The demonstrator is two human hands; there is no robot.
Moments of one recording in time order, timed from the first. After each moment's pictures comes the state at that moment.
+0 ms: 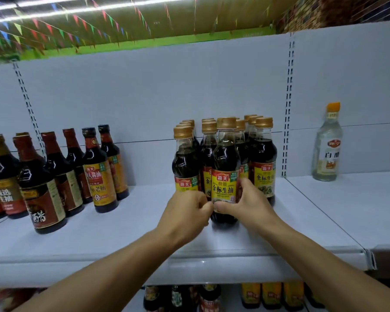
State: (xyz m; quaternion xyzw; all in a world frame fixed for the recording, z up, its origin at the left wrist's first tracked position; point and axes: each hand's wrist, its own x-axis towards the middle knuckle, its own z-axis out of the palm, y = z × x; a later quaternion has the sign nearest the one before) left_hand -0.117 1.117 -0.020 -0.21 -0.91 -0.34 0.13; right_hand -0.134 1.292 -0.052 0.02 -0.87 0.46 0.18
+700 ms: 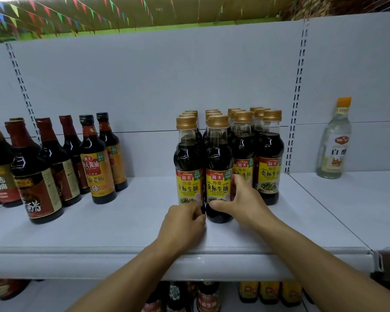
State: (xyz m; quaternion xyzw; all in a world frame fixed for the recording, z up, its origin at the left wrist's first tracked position) left_hand -0.150 1.107 -0.078 -0.14 -0.93 -0.33 0.11; right_hand -0.153 1.280 -0.059 0.02 -0.88 0.45 0.14
